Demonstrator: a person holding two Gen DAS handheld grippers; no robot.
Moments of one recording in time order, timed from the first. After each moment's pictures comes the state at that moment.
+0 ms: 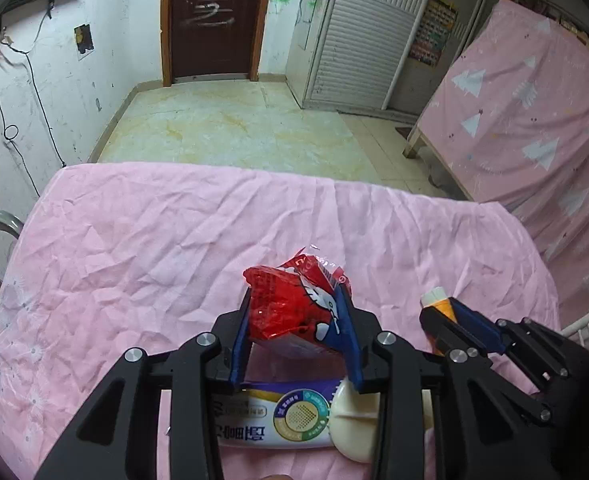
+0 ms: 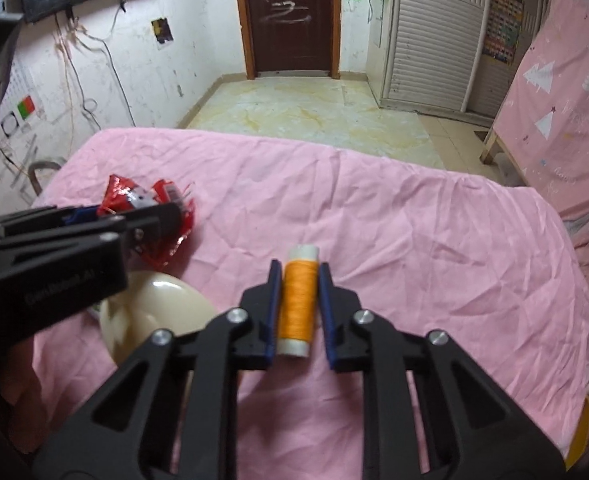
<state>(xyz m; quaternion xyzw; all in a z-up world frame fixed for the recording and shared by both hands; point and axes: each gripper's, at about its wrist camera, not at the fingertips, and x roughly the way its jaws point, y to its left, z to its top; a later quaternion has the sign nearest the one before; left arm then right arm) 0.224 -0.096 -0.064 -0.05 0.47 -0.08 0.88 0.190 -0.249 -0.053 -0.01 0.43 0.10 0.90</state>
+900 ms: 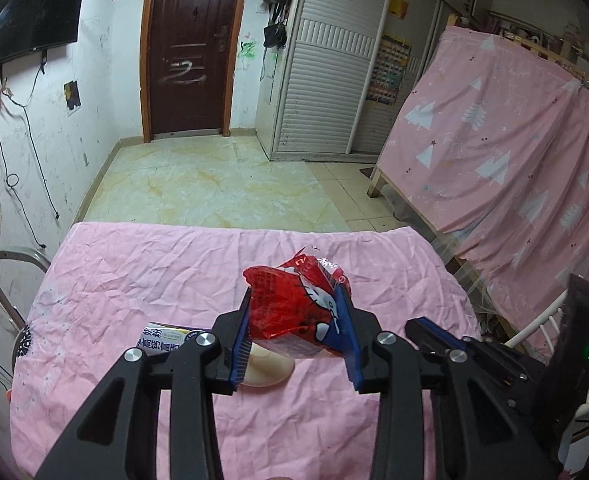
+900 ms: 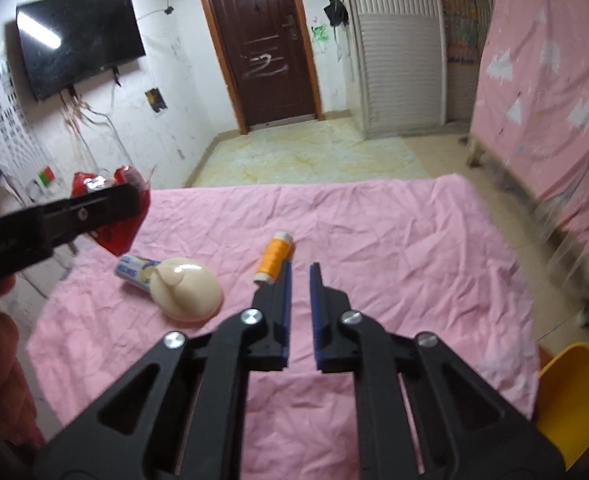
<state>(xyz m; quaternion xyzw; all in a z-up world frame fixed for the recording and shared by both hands) 0.118 -0.149 0.037 -0.04 0.38 -0.13 0.92 0.099 -0.340 0.000 0.09 0.36 0.09 0.92</state>
